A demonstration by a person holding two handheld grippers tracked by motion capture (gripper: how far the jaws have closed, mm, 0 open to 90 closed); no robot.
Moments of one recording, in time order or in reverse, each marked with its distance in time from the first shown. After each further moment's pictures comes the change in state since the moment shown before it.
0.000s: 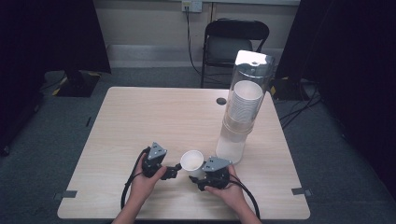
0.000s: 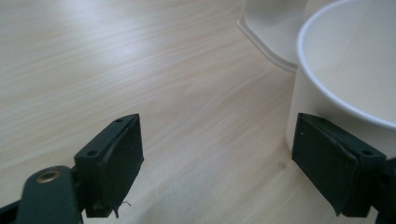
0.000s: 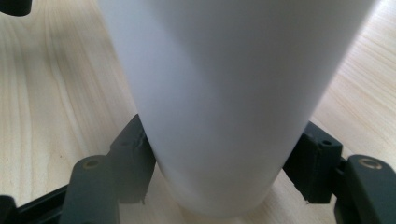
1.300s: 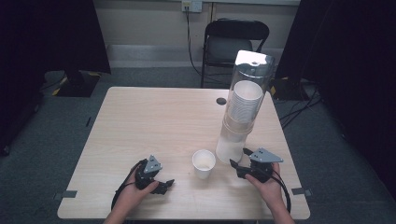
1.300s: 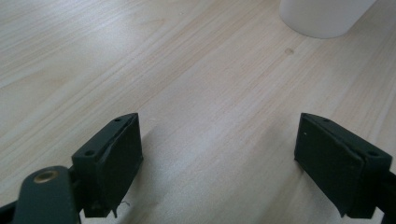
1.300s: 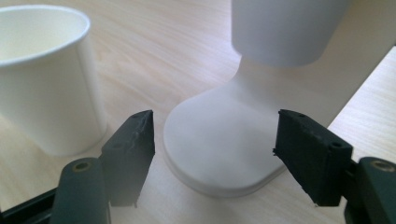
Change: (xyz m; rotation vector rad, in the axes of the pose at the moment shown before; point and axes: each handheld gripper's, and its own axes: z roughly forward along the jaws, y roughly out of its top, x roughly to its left) left arm 0.010 -0.048 -0.012 0.168 -0.052 0.136; right arm -0.069 -0.037 -0.097 -0.101 -0.318 0.188
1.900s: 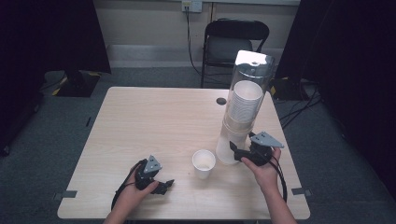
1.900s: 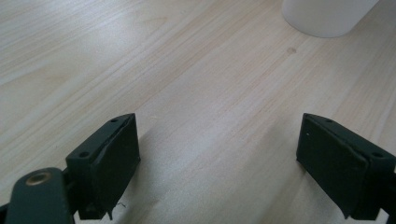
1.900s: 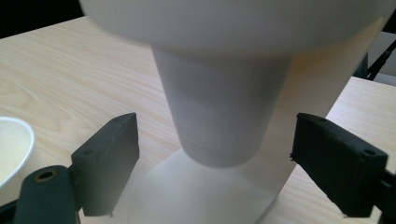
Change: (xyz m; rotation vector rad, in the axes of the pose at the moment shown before) left arm 0.000 0.000 0.000 0.004 0.001 -0.007; right arm -0.010 0.046 0.011 -0.072 -0.141 0.092
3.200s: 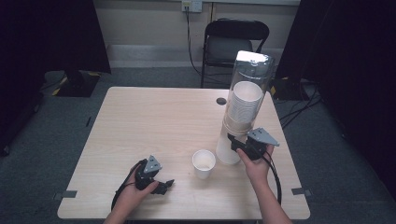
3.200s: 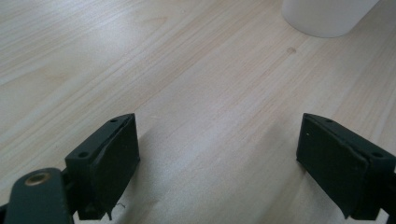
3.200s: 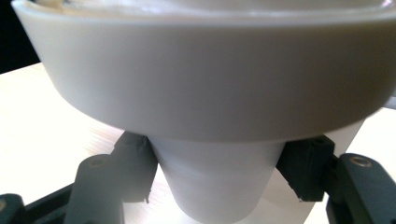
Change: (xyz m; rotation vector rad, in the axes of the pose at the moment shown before) left arm 0.000 0.000 0.000 -0.001 0.000 -0.001; right arm 0.003 0.003 0.021 -0.117 -0.035 0.036
